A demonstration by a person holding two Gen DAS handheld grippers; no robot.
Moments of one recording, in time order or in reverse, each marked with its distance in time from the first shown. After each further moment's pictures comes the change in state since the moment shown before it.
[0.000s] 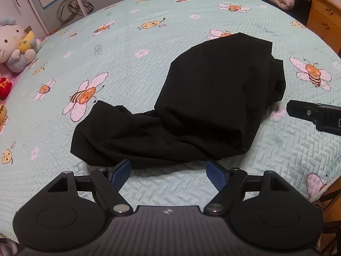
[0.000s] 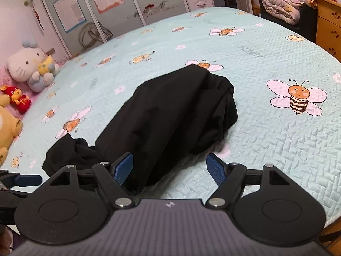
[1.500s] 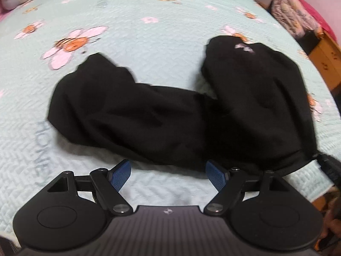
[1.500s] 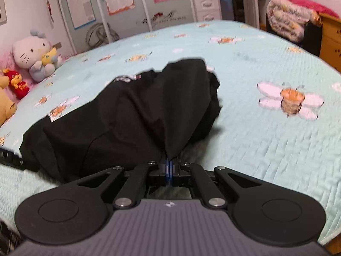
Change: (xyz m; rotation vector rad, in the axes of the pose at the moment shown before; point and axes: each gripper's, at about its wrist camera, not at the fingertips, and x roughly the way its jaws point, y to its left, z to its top) left arm 0.053 0.051 -0.021 -0.261 0.078 -0.256; right arm 0.025 -0.056 -0.053 -0.111 -0.061 -0.005
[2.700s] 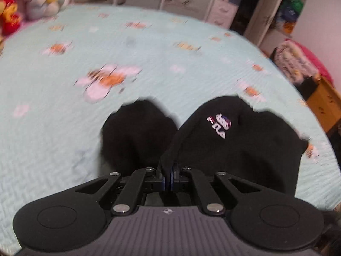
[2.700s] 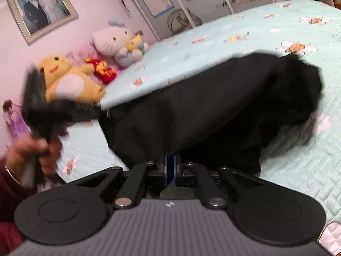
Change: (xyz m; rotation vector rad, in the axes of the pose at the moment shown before) left arm -0.040 0.092 -0.009 -0.130 -0.232 0.028; right arm -0.012 0.073 -0.005 -0.008 0.045 0.529
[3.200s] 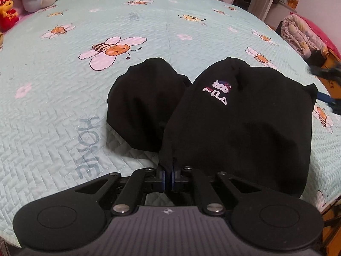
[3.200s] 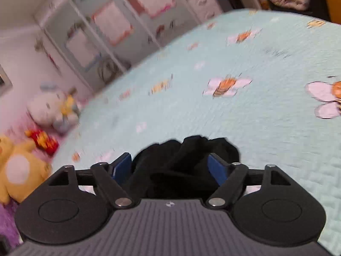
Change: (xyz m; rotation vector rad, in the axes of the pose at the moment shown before) left arm 0.013 0.010 -0.030 0.060 0.097 0.035; right arm 0.057 -0.086 0.108 0.252 -0.121 -0.337
